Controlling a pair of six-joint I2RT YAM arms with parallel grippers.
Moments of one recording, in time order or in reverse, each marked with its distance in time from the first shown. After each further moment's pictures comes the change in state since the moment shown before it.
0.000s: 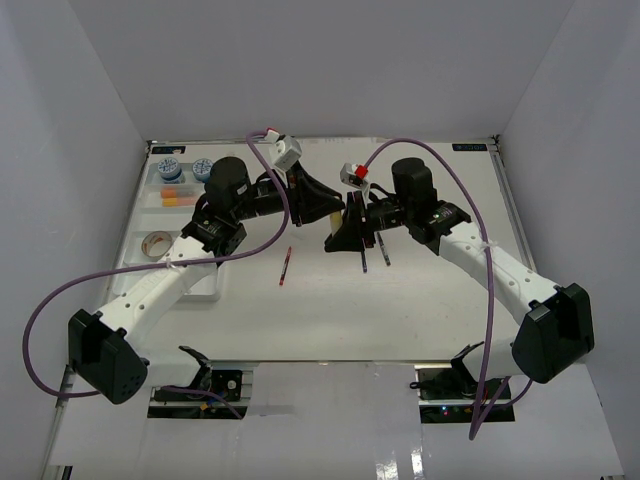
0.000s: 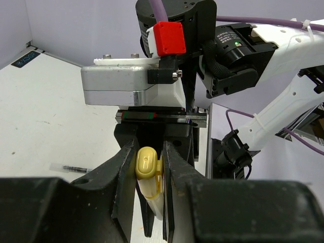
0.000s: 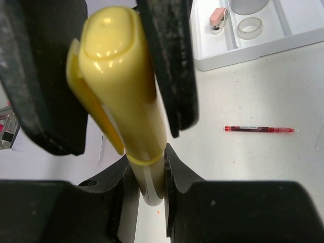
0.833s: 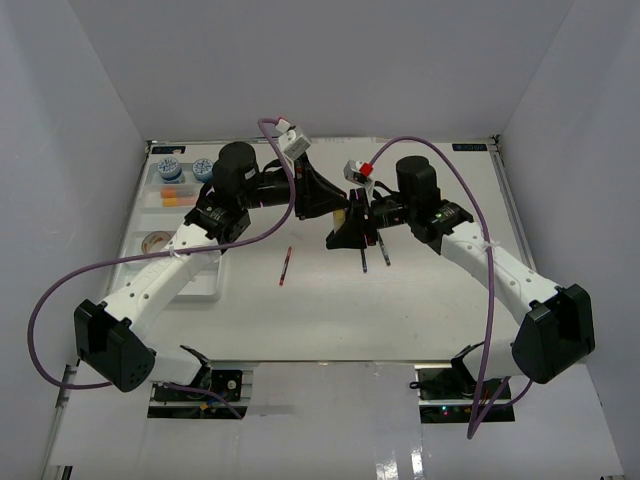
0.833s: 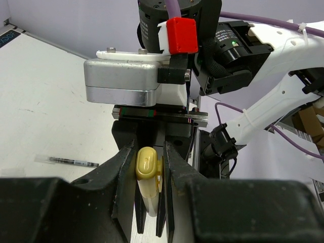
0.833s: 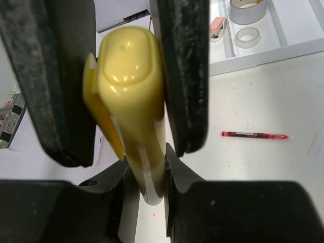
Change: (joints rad) left arm 0.001 0.070 0.131 -0.147 0.048 -0.008; right arm -0.020 -0.003 -0.007 0.041 -0.033 0.003
